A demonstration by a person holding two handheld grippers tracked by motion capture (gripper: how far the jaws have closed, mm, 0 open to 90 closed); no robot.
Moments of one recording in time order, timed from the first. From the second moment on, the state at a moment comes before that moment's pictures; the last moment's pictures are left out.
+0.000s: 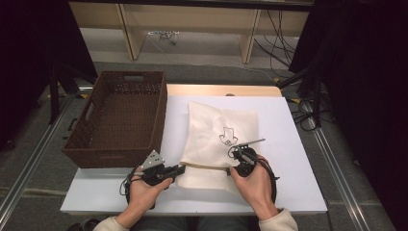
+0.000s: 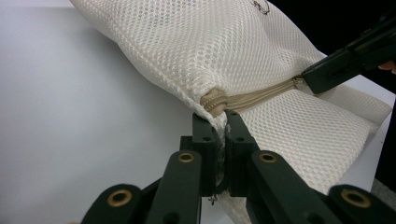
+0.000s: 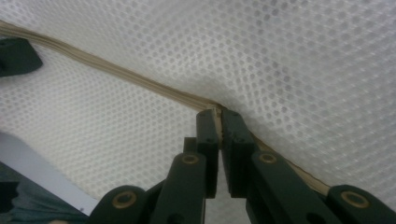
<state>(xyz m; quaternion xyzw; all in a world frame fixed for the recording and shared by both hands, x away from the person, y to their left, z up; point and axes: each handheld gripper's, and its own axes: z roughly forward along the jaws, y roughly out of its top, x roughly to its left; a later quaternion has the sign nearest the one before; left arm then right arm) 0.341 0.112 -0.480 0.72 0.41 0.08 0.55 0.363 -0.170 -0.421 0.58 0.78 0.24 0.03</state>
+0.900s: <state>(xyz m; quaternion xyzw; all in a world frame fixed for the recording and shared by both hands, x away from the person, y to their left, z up) 0.340 0.110 -0.480 0.71 0.42 0.08 0.55 0.362 -0.175 -0.421 0.60 0.77 0.23 0.02</state>
